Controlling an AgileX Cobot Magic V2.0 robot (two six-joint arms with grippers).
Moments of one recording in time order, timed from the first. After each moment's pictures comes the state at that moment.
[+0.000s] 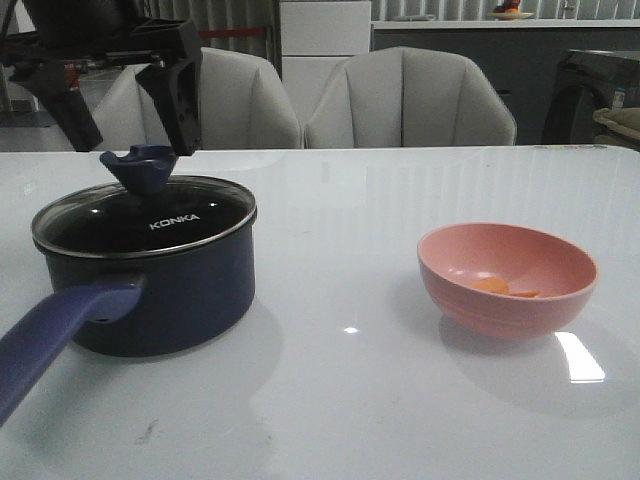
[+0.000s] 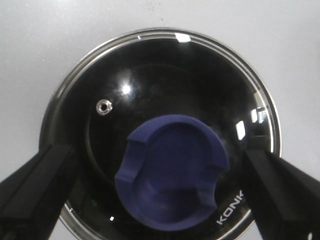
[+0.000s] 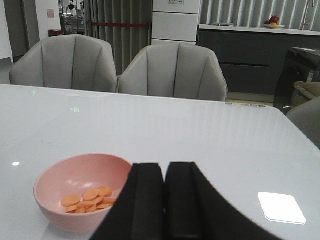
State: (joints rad) left arm -0.35 1.83 -1.62 -0.11 1.11 -0.01; right arm 0.09 -0.02 0.03 -0.03 0.02 0.03
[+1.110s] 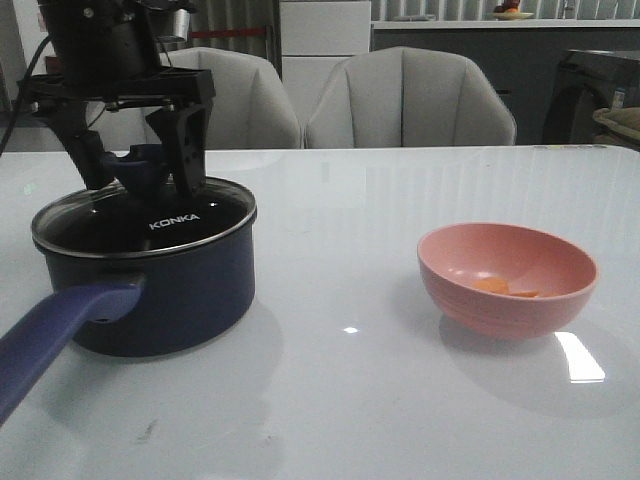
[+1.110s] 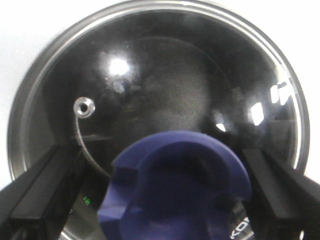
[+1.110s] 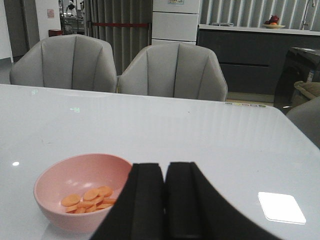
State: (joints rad) left arm -0.36 1.95 -1.69 -0.10 1.21 -0.01; right arm 0.09 -0.02 0.03 -0.03 0.02 0.03
